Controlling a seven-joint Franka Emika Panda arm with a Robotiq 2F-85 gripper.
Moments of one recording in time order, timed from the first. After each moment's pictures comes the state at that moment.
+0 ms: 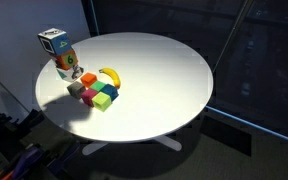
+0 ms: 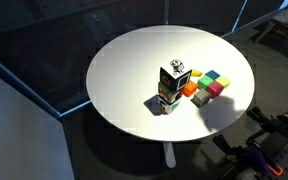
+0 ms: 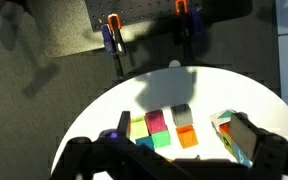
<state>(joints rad) -0.12 -0.76 -0.07 -2.51 0.01 1.65 0.08</state>
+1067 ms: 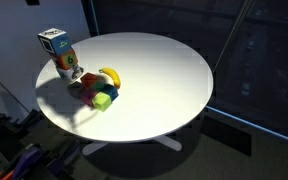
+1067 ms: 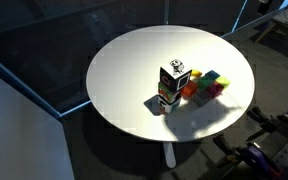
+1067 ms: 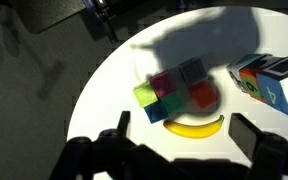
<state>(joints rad) -0.13 -0.37 -0.01 -2.35 0.01 1.90 0.32</state>
